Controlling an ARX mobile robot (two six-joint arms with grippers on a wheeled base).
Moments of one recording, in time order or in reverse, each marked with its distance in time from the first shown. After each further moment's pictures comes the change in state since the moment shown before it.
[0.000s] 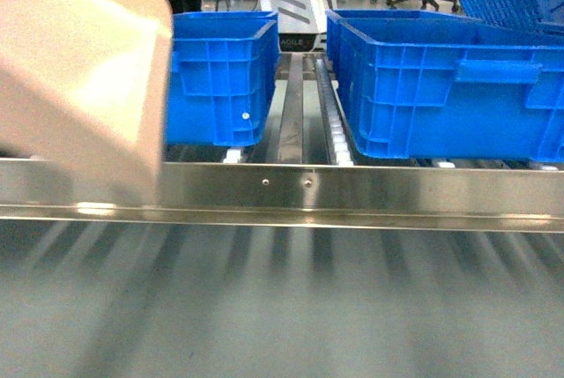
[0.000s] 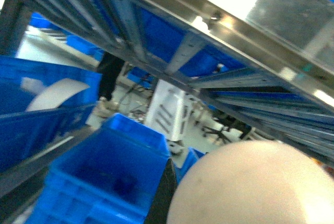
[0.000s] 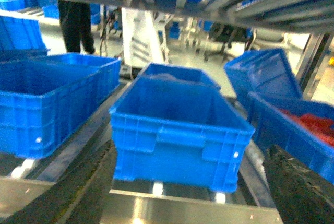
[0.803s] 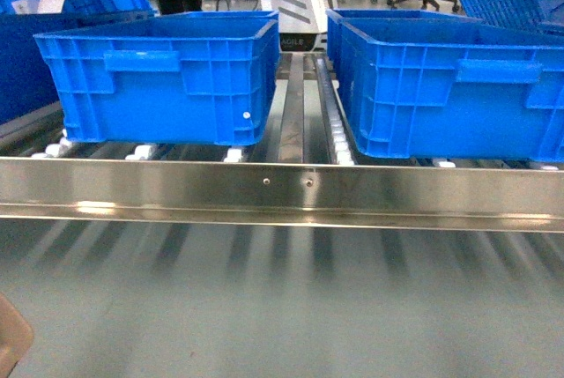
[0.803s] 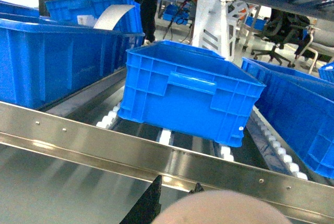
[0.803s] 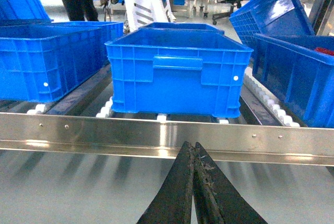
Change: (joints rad) left arm 0.137 -0.537 -0.620 -0.194 0.332 0.546; right arm -0.278 -0.481 -0.340 -0.298 -0.301 0.164
